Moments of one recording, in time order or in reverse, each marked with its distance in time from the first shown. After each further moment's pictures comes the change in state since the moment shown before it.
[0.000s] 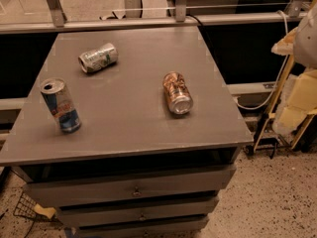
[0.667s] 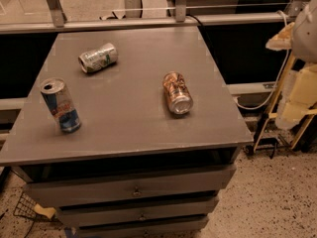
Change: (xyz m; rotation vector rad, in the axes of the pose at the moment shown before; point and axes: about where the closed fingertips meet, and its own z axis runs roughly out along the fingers) arm -0.006 -0.008 0.000 -0.009 -0.007 -0.081
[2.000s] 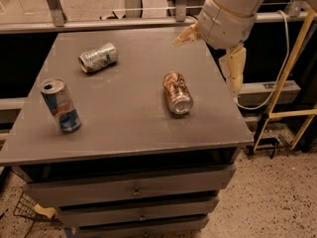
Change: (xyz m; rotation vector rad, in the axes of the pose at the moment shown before) arm -0.115 -0.055 0.074 -0.129 -0.094 -0.913
